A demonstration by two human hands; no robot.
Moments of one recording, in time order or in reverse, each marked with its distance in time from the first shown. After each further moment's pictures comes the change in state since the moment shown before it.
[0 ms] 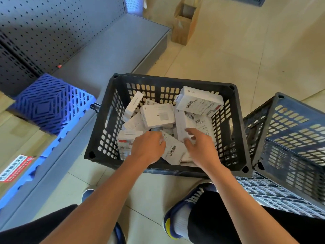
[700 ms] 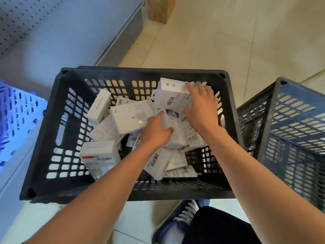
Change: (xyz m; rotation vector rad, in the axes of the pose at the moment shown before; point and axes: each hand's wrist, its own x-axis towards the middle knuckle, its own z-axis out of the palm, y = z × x) left_hand 0.137 0.058 0.075 -0.406 -0.073 -0.112; right_hand 0.146 0.049 -0.034 -0.432 0.245 -0.065
